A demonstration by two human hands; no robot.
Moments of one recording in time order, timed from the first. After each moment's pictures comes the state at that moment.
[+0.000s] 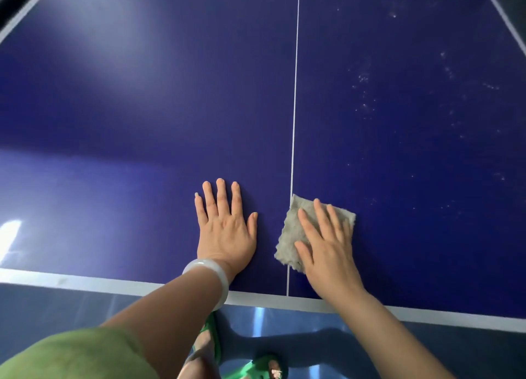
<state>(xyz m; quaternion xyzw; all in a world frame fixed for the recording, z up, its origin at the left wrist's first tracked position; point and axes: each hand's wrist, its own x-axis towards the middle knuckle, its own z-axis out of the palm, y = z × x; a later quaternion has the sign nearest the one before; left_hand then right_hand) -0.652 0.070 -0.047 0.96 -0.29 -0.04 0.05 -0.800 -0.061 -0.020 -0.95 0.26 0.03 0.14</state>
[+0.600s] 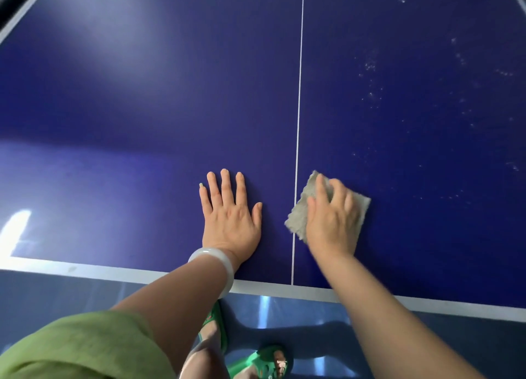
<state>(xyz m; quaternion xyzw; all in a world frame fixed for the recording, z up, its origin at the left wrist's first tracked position) -0.651 0.070 -0.047 0.96 -0.29 -0.04 0.05 -0.759 -0.074 -0.043 -0.91 0.40 -0.08 0.06</state>
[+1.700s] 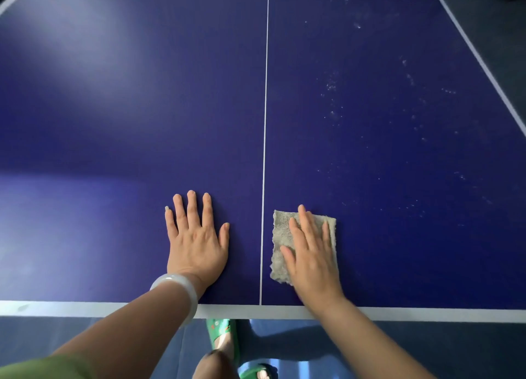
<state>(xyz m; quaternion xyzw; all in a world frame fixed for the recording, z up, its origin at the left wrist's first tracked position) -0.652 0.071 -0.049 0.96 -0.29 -0.05 0.04 -0.816 -0.079 -0.040 -0.96 0.26 -0.02 0.08</state>
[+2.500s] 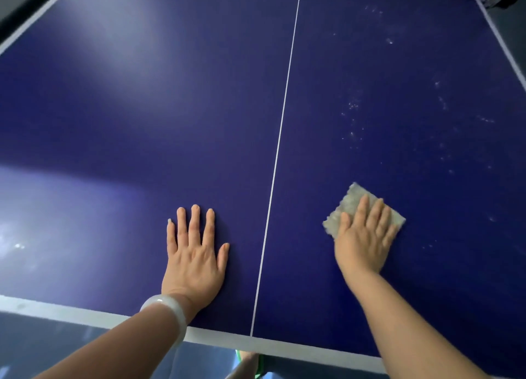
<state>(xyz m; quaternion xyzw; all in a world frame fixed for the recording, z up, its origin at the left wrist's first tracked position) -0.653 0.072 -0.049 0.96 -0.28 -0.05 0.03 -0.777 -0.198 -0.040 -0.87 0.50 0.04 0.04</state>
